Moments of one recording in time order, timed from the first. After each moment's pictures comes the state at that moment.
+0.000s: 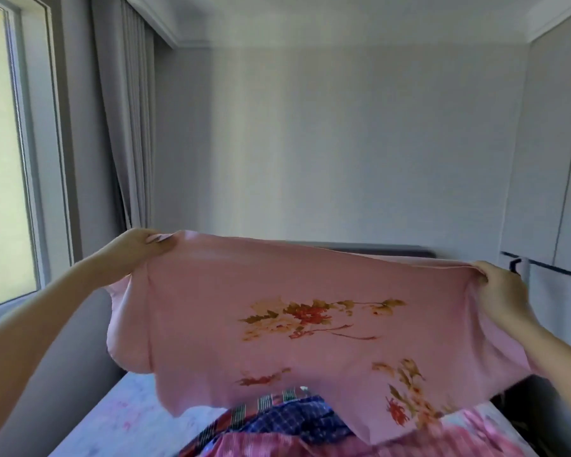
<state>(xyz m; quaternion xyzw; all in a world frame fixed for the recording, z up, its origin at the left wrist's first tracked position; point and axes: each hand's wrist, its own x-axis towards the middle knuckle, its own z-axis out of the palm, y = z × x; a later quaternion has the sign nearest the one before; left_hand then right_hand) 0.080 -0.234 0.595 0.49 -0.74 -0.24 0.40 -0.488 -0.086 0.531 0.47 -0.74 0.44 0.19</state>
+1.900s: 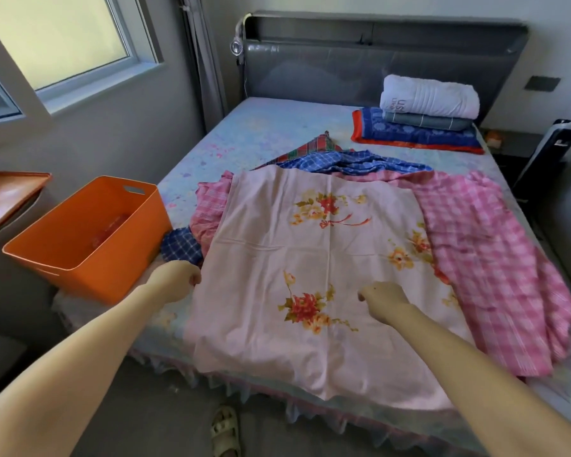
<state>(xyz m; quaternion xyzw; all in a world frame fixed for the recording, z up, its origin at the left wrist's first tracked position) 0.167 0.286 0.193 0.68 -0.72 -0.13 -0.09 -0.231 0.334 0.165 0.72 -0.66 -0.21 -0.09</state>
